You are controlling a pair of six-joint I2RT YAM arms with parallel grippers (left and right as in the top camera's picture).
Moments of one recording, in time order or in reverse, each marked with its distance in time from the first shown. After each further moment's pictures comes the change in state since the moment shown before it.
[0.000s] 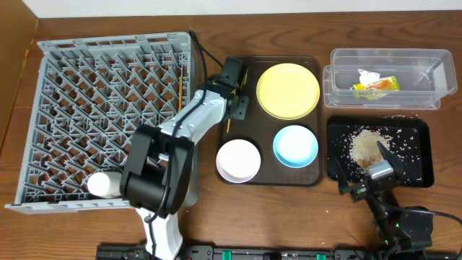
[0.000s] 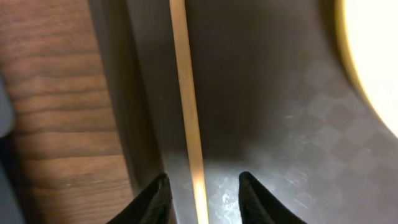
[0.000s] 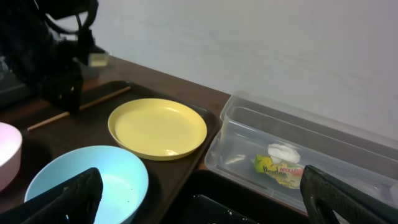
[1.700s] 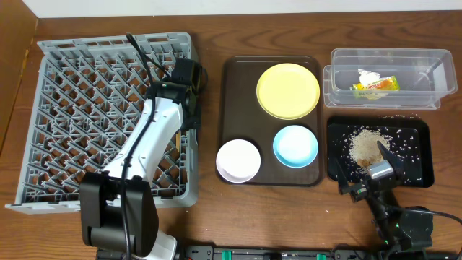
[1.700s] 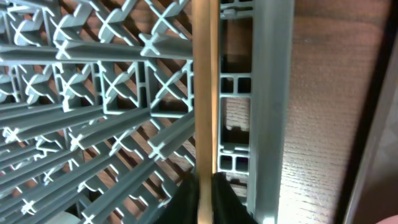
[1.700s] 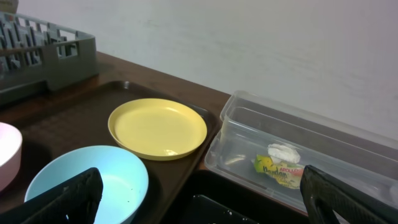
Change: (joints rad) left arm 0.195 -0.307 -0.070 -0.388 -0.218 -0.027; right arm 0.000 0.000 0.000 0.000 0.000 0.000
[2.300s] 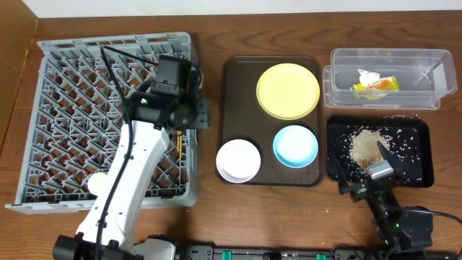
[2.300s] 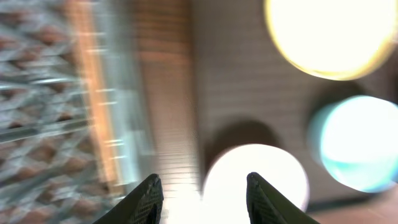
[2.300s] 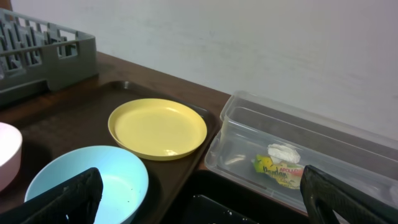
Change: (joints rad) left arm -0.039 -0.244 0.044 -0.048 0.410 -0.008; right arm 0.000 0.000 0.000 0.000 0.000 0.000
